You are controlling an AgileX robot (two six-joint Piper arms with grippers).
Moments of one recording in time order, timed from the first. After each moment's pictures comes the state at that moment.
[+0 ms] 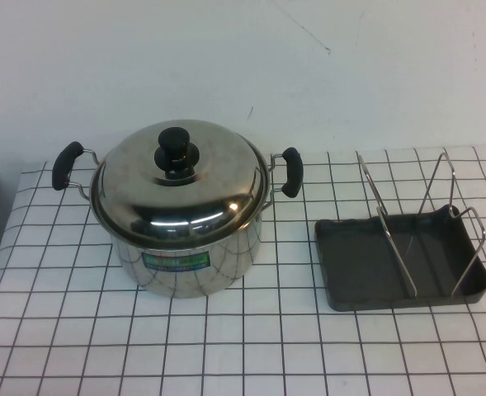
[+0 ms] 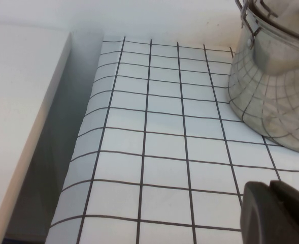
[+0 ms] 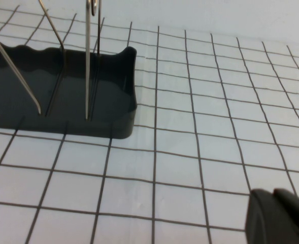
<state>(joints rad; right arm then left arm) -0.04 -0.01 0.02 0.00 0.43 -0.16 -0.02 -0.01 0.02 -0.02 0.37 -0.18</state>
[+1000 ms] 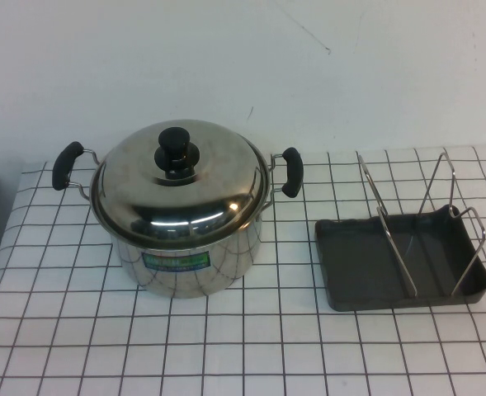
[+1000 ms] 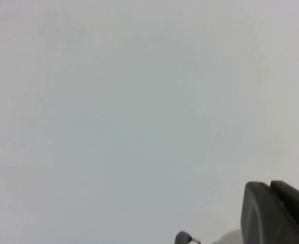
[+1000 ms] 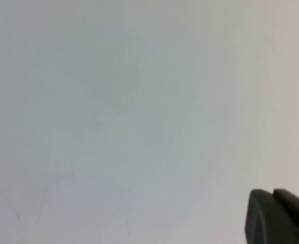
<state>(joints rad) -0.04 -0.01 0.03 0.00 -0.35 -0.16 -0.02 -0.01 0.03 -0.02 -0.27 -0.18</state>
